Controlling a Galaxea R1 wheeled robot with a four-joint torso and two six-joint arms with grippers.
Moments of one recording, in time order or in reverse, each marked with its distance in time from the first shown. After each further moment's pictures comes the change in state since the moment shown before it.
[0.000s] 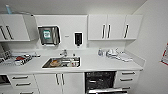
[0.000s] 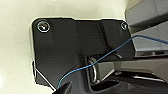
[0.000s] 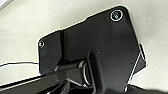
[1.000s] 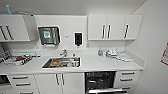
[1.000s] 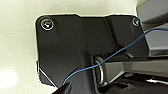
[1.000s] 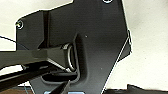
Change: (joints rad) left arm 0.001 0.197 -0.297 0.000 0.005 -0.001; right arm -0.074 0.230 -0.380 -0.087 -0.011 -0.022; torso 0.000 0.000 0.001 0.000
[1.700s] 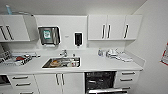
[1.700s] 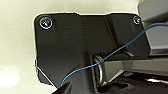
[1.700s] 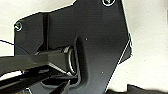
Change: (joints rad) left arm 0.004 0.044 -0.054 0.000 0.000 0.002; right arm 0.009 0.069 -0.085 -0.002 0.002 0.000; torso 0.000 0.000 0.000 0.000
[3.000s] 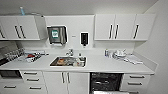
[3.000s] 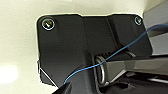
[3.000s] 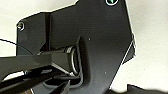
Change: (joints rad) left arm 0.008 -0.006 0.000 0.009 -0.015 0.003; right arm 0.005 0.006 0.000 -0.003 -0.001 0.000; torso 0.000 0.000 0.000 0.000
